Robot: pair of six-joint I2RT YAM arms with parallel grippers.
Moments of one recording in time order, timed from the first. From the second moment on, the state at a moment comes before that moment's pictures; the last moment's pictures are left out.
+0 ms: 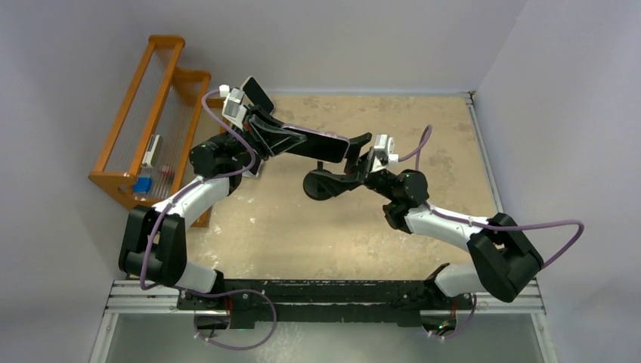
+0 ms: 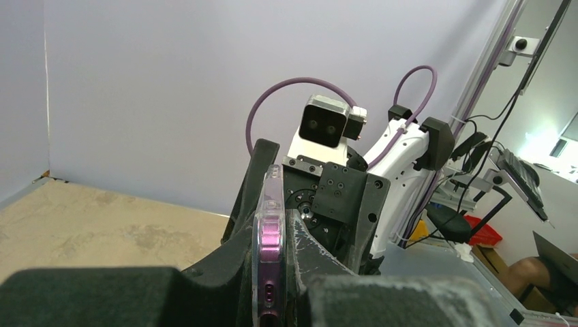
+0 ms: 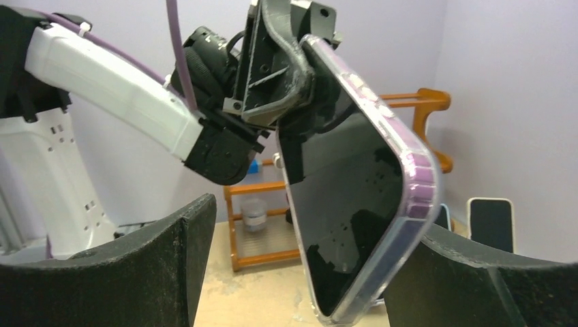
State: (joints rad) left arm -0.28 1.45 0.90 1.53 0.99 -1.17; right arm 0.67 1.37 0.63 1.36 -0.53 0.36
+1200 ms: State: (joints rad) left arm -0.28 1.50 0.89 1.53 1.09 -1.16; right arm 0.62 1.34 0.69 1.13 -0.59 0.43
